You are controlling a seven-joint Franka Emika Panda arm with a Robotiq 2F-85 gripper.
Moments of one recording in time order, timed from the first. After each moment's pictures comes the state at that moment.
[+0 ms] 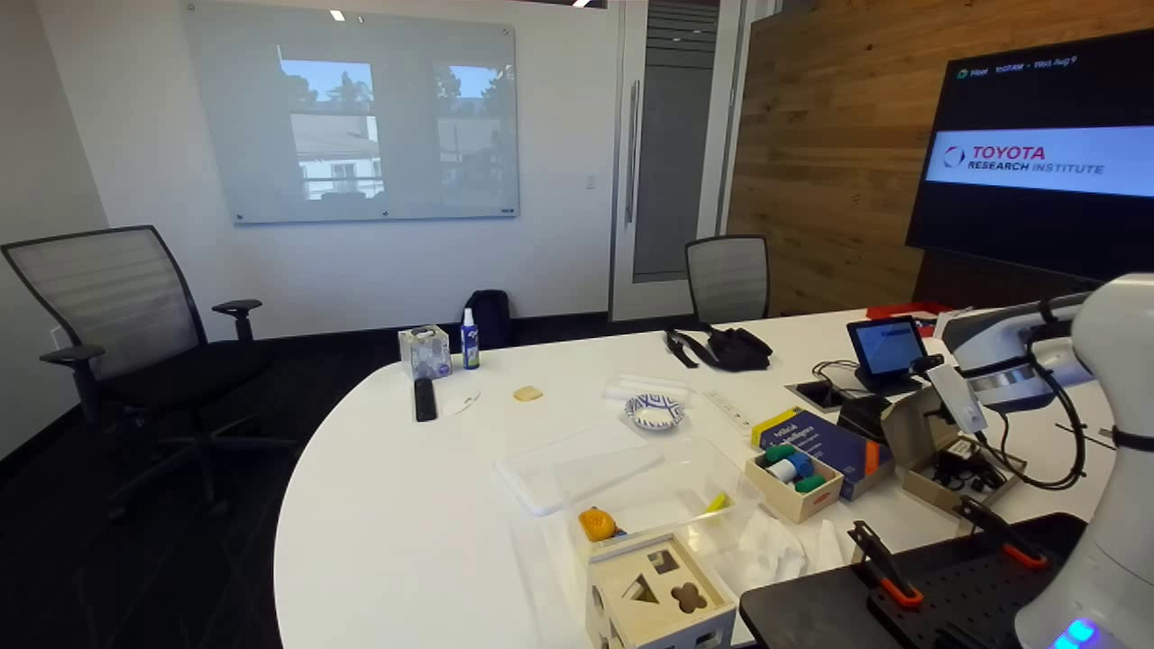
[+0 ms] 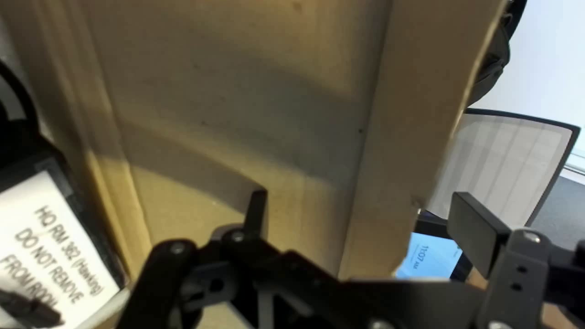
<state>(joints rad) 1.47 -1.29 -2.24 -2.04 0.01 3.46 -0.11</state>
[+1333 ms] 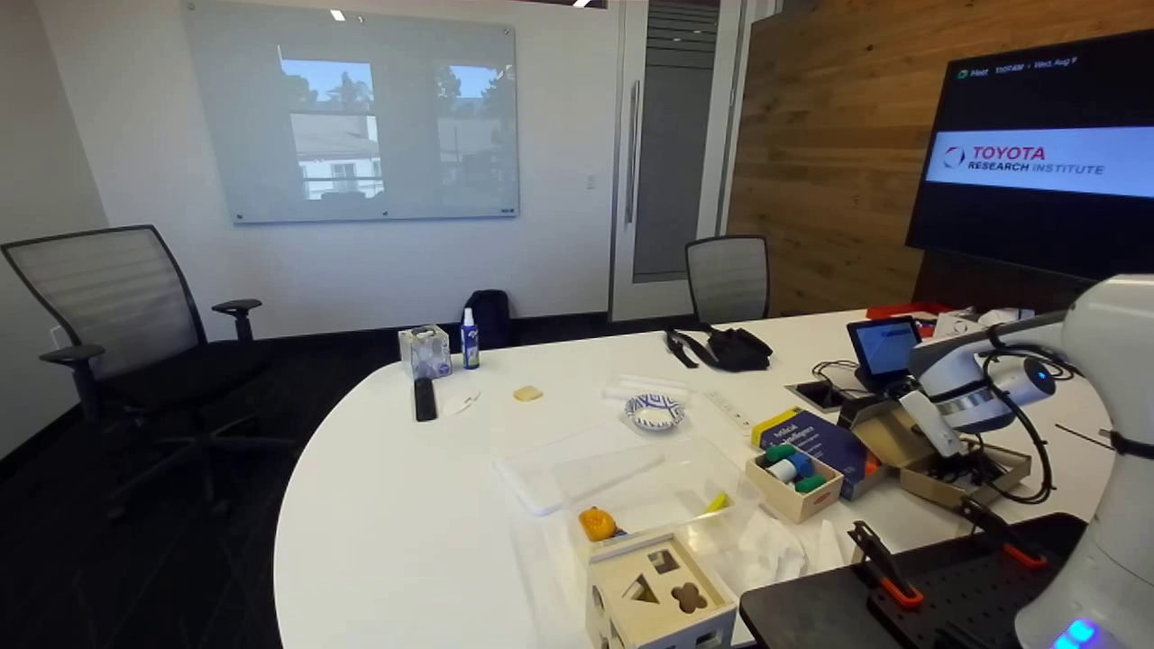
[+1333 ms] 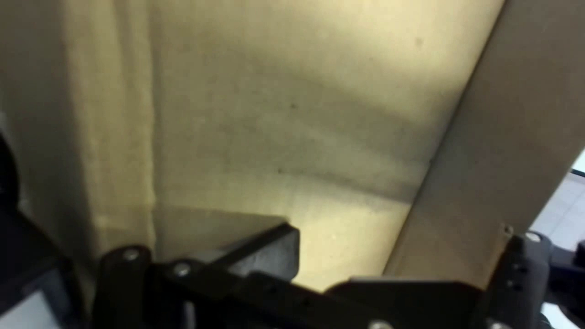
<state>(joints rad) 1.69 -1.38 -2.37 -1.83 0.01 3.46 -0.16</state>
